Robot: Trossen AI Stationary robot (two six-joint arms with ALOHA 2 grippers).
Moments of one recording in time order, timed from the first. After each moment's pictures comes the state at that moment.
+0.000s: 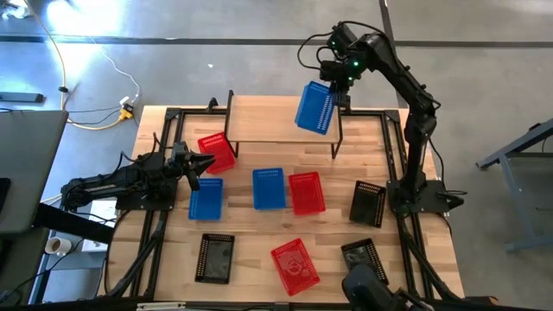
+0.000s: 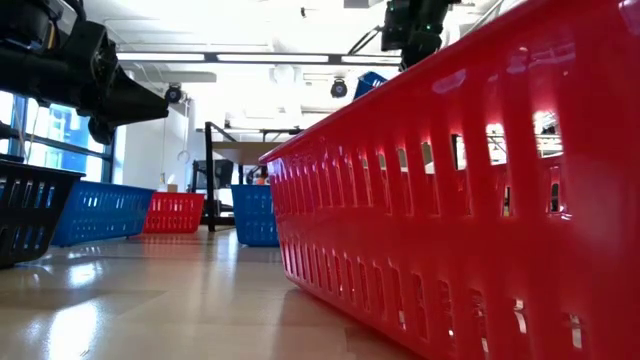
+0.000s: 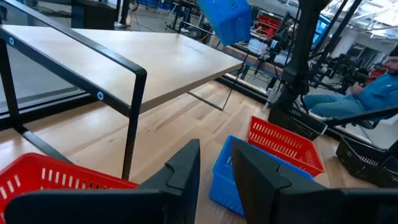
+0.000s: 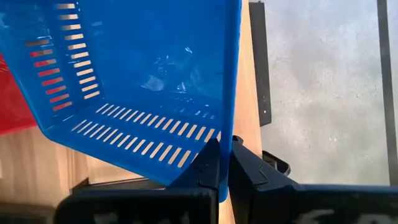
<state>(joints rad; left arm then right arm) 0.30 0.01 0.09 -0.21 -0.22 -0.37 -0.79 1.95 2.31 -1.57 -0.14 -0.71</state>
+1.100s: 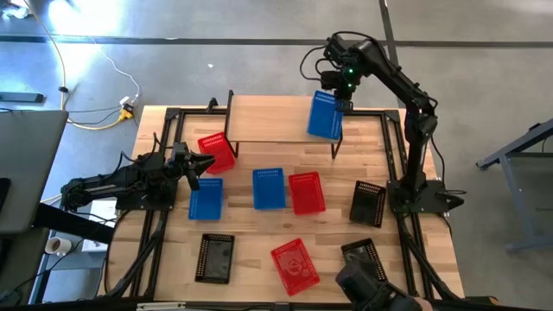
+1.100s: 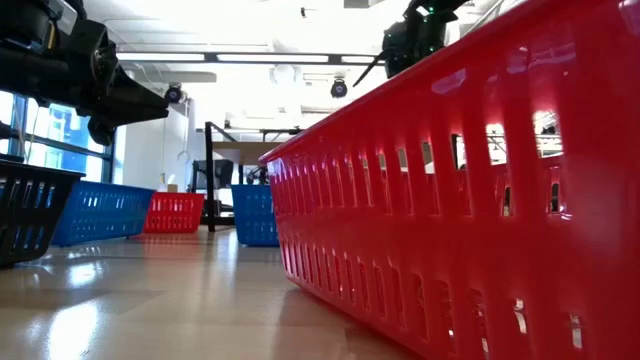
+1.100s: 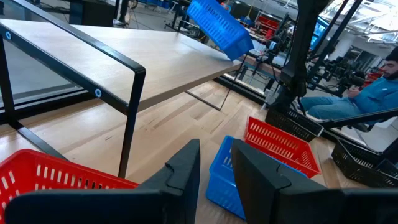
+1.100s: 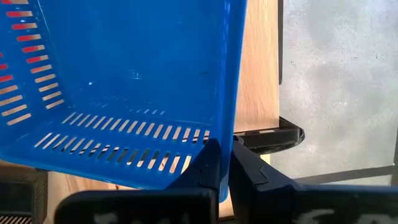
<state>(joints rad) 0.30 0.01 0.09 -0.21 -0.21 -0.39 -0.81 1.94 2.15 -1.57 -0.04 -0.73</state>
